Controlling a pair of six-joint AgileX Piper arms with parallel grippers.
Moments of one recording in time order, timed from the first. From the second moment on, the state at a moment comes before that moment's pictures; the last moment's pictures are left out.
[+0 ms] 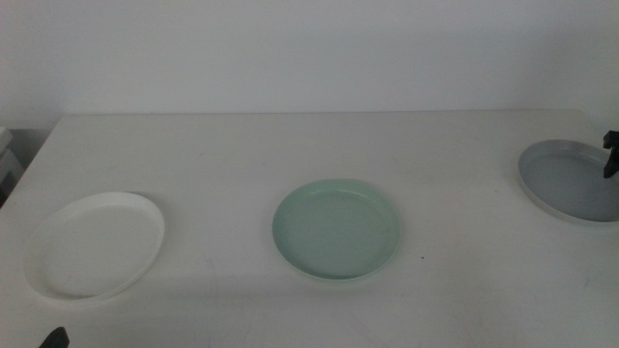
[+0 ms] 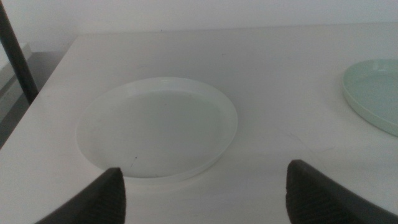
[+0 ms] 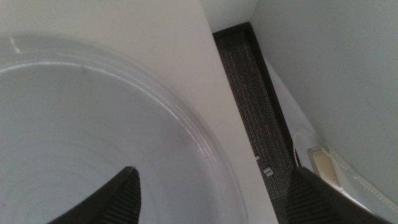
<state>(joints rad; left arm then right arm) -0.06 -0.01 0.03 -0.07 0.30 0.03 -0.37 2.28 -1.84 0.09 0.90 -0.04</state>
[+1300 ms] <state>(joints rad) -0.06 -0.01 0.03 -0.07 0.30 0.03 -0.06 1.84 -1.57 0.34 0.95 -0.13</state>
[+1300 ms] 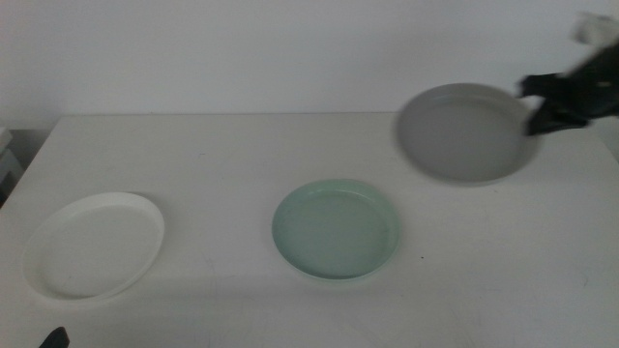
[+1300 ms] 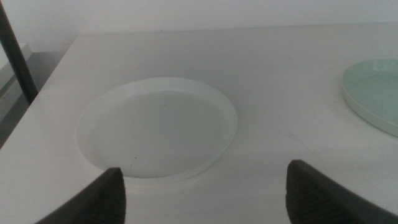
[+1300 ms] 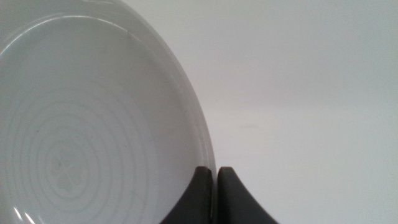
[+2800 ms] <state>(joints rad) -0.06 -0.01 0.03 -0.07 0.30 0.03 0.34 2.02 -1.60 0.26 0.93 -0.01</state>
